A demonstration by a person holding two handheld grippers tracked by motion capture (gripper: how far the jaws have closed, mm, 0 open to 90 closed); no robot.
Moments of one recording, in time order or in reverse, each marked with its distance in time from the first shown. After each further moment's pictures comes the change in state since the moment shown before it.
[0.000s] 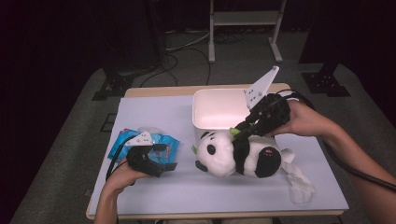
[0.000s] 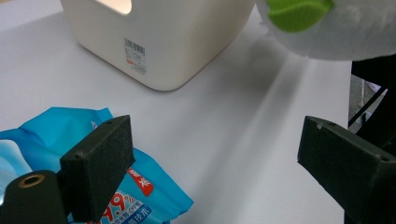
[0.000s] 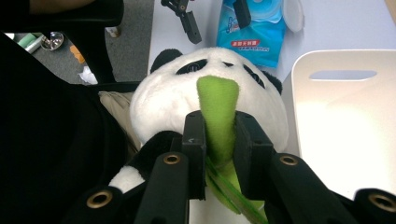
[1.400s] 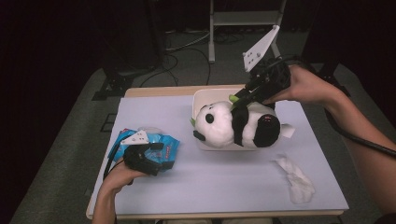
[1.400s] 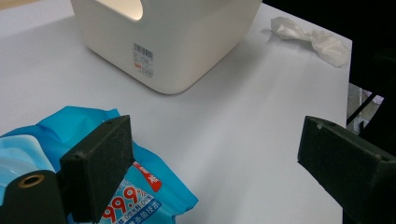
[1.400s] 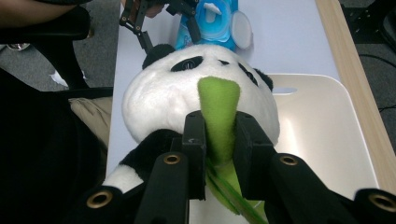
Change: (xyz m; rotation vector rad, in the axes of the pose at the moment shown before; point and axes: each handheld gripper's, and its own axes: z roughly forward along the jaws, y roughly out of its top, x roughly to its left) left arm 0.005 -0.002 -0.007 -0.029 -0.001 -0.020; right arm -0.041 0.040 -0.044 0.019 -0.094 -0.012
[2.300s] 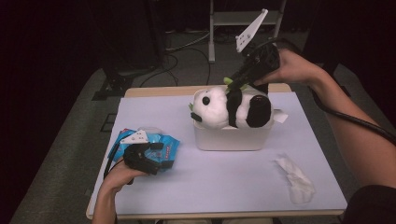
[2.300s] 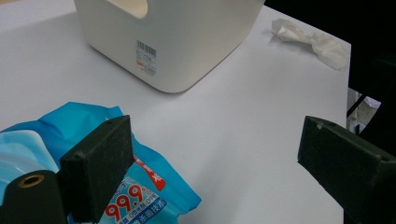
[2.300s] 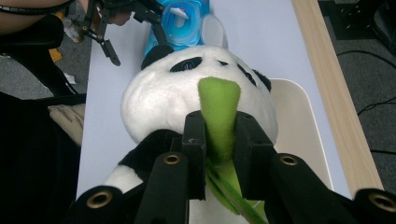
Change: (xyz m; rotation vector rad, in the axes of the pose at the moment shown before) left arm 0.005 -0.002 0.001 -0.006 -0.006 -0.024; right arm -0.058 0.009 0.008 0.002 0.003 0.035
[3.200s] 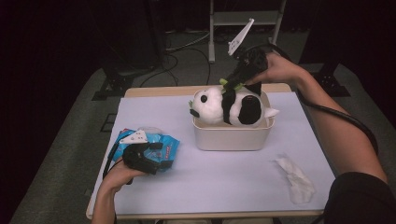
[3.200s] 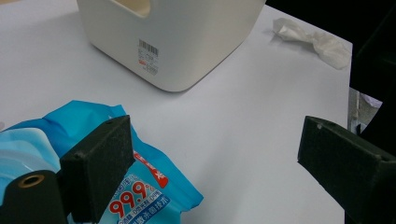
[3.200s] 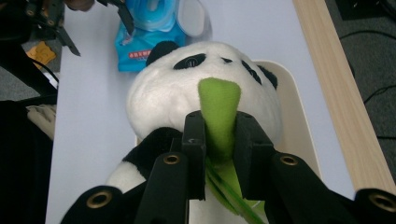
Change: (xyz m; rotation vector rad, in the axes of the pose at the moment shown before) left arm 0.001 -0.001 -0.001 0.003 0.001 0.002; right arm -0.046 -0.014 0.040 0.036 0.017 0.057
